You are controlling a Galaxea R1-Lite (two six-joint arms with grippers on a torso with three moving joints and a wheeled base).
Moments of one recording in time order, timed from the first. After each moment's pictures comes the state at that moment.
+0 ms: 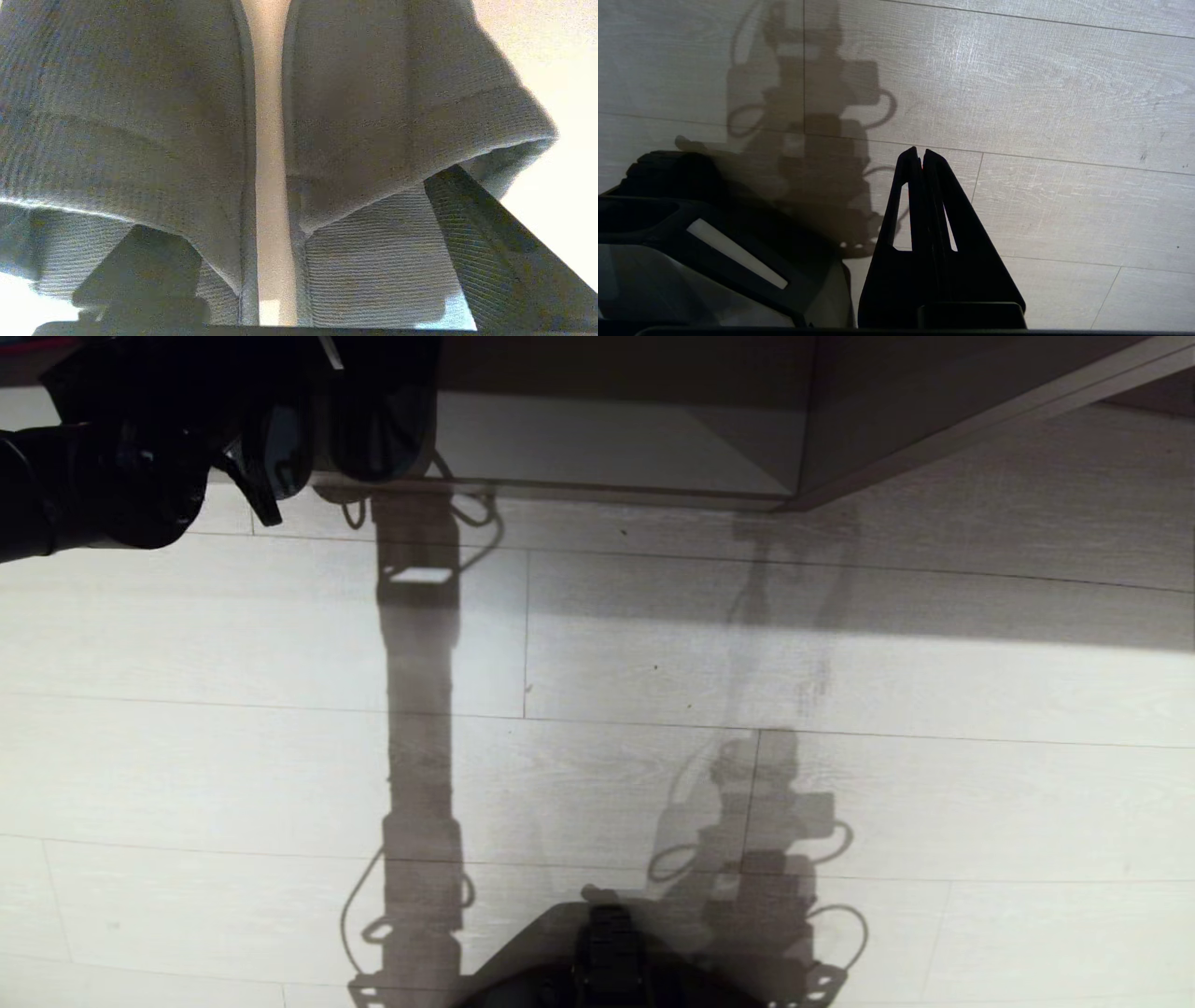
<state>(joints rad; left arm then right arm) -0.18 1.93 -1.94 -0.53 -0.01 -0.03 0.00 0.00 0.00 0.00 0.00 0.00</state>
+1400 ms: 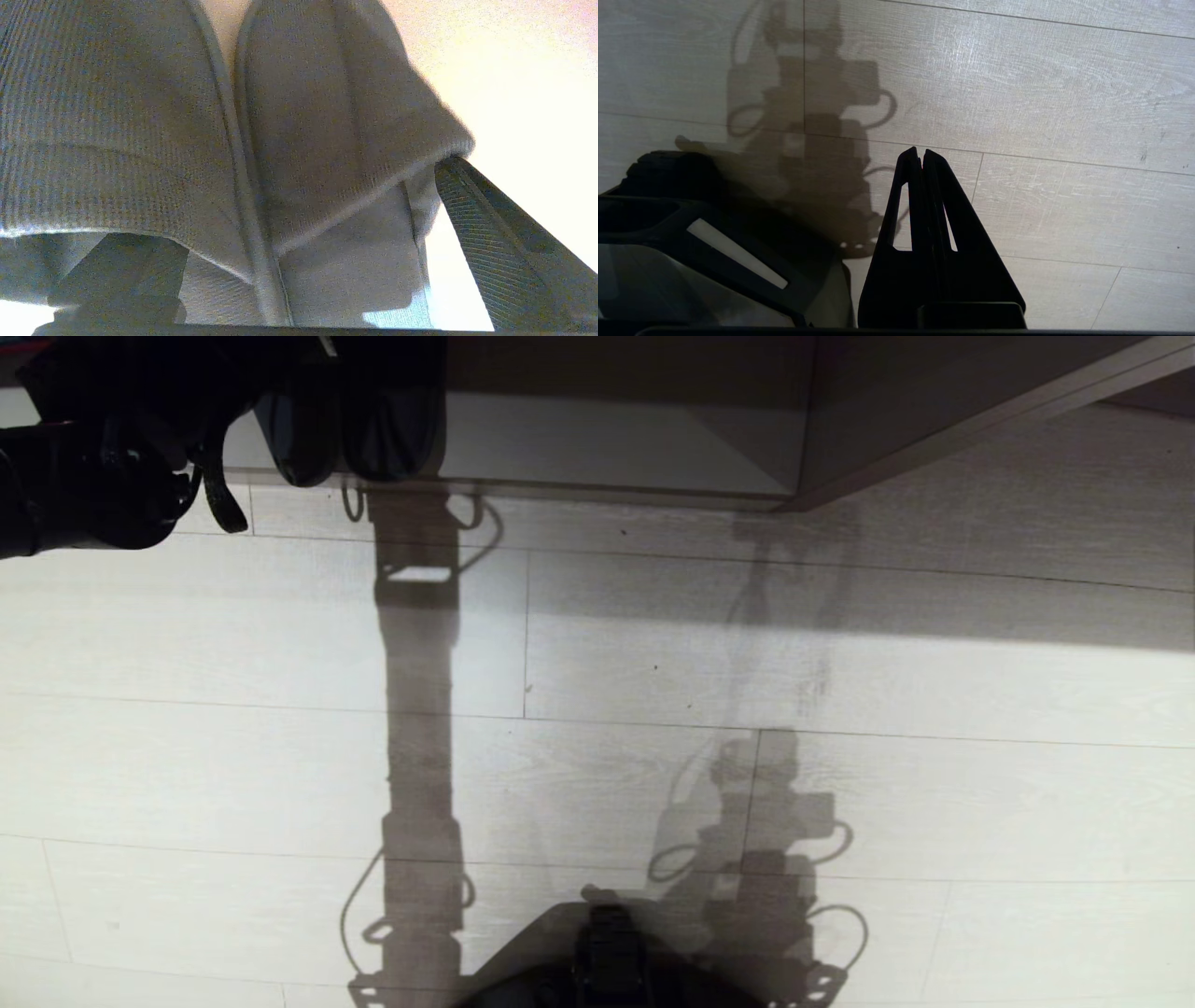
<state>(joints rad) -0.17 1.91 -1.91 -0.60 -0.15 -0.05 0.00 0.00 0.00 0.00 0.00 0.00</state>
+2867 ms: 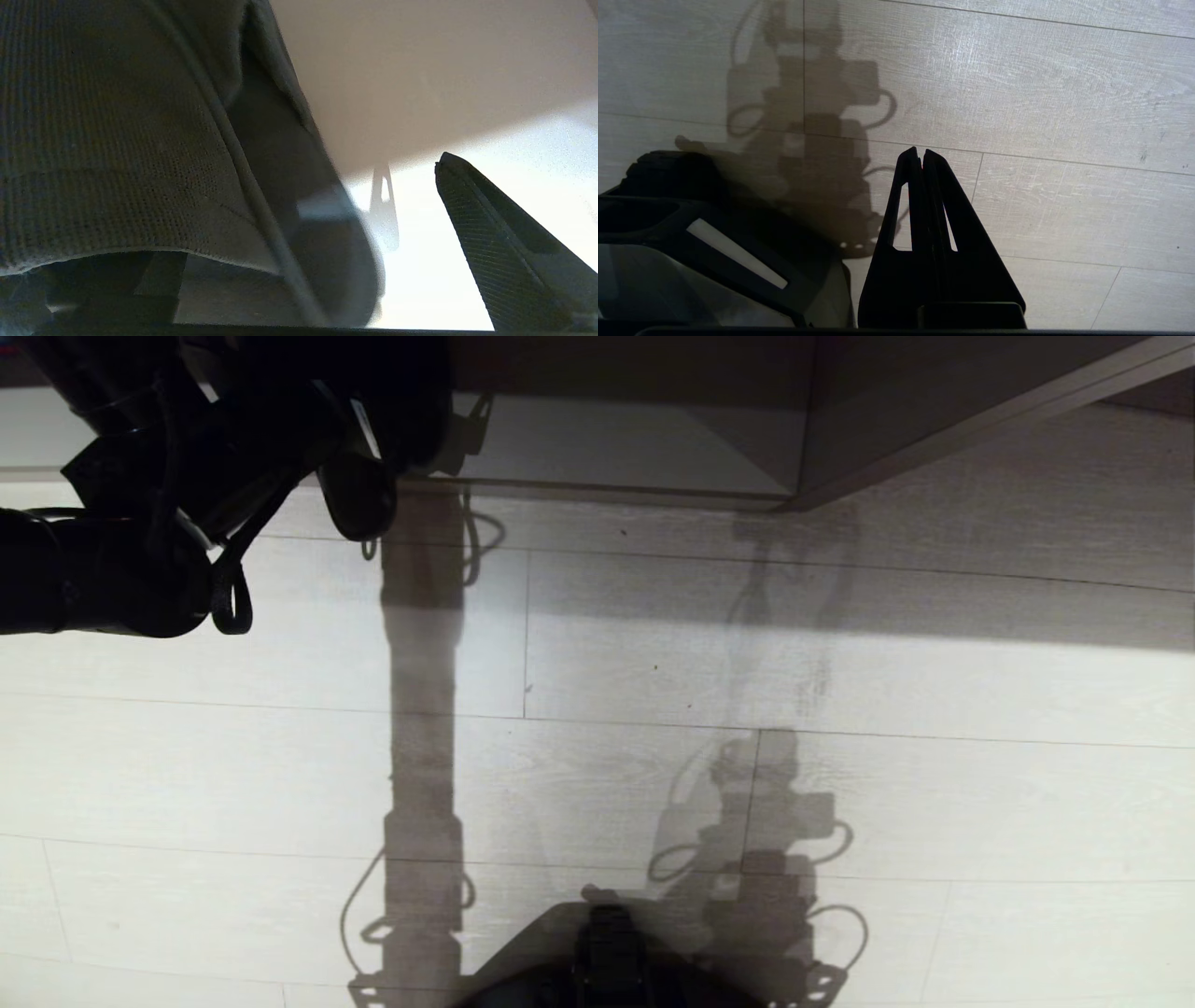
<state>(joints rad) -0.20 1.86 -1.59 -0.85 -0.34 0.12 0.00 0.00 0.00 0.00 0.00 0.00</state>
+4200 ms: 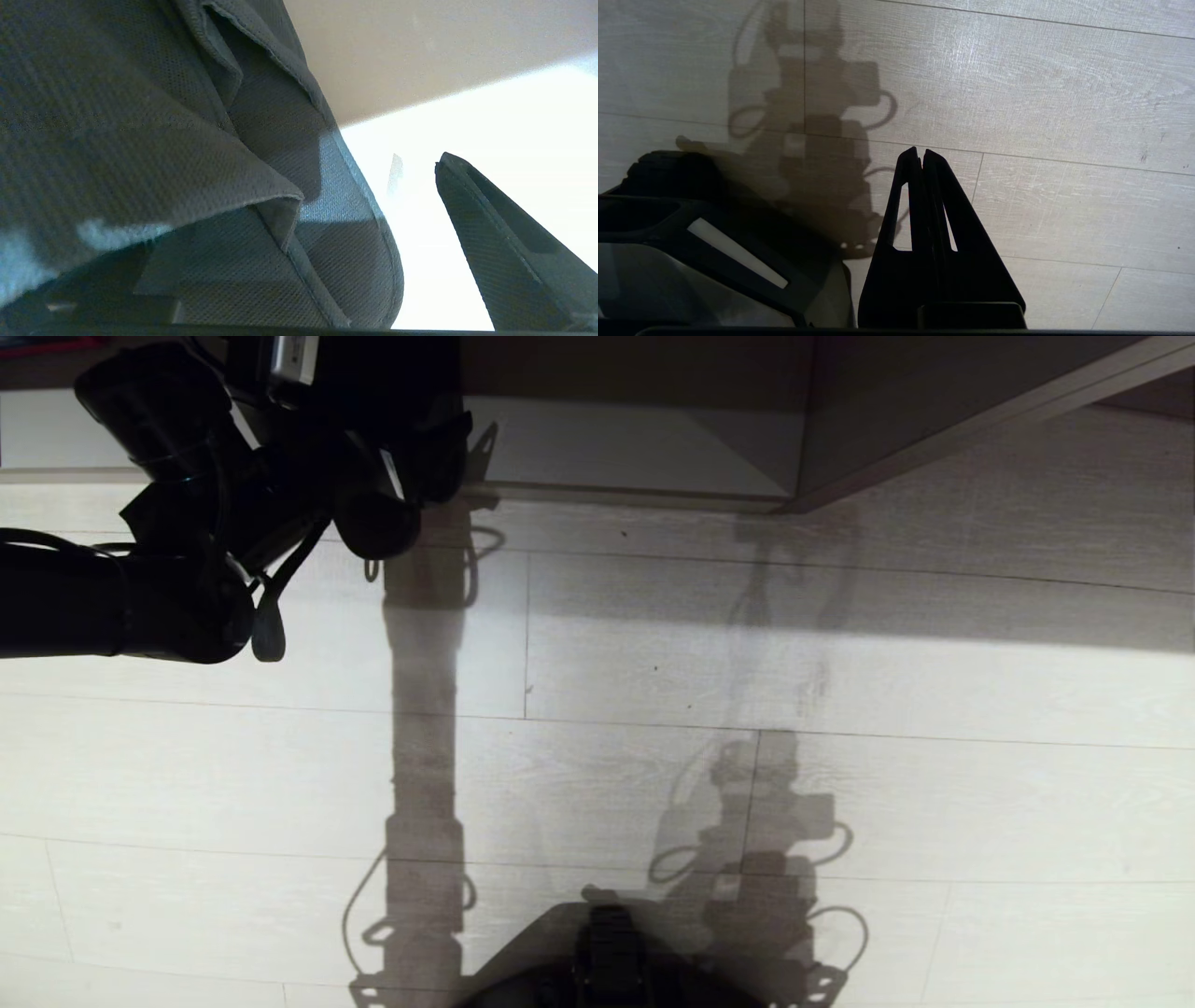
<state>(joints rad) -0.20 1.93 -1.54 -0.87 -0.37 0.15 0.00 0.00 0.00 0.00 0.00 0.00</state>
